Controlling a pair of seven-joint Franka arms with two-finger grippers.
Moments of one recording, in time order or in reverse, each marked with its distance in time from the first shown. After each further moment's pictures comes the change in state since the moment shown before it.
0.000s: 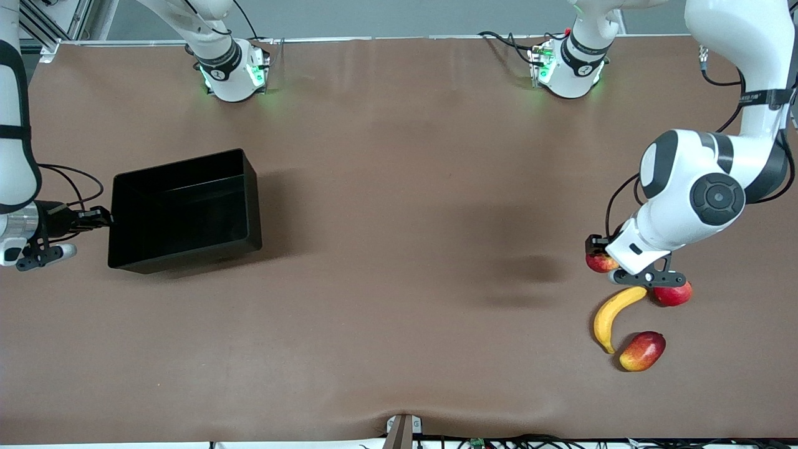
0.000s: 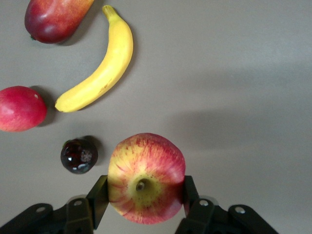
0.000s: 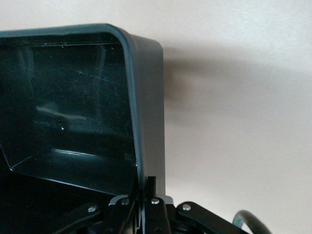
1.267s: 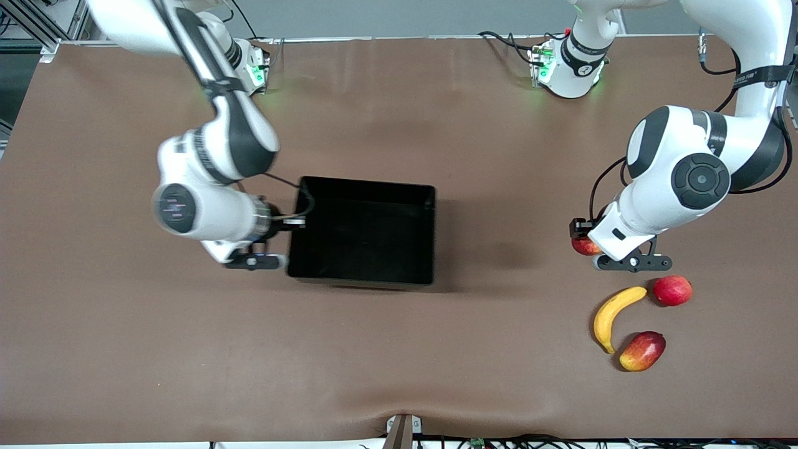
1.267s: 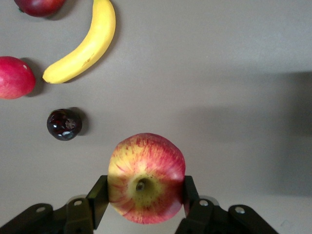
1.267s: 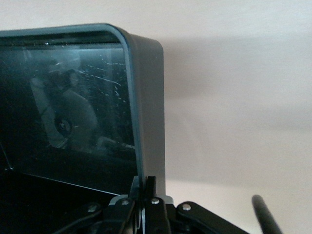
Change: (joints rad) left arm -0.001 -0.036 -0.078 0.034 0.000 -0.138 -0.119; right arm 0.721 0.061 0.021 0.045 0.146 0.257 0.879
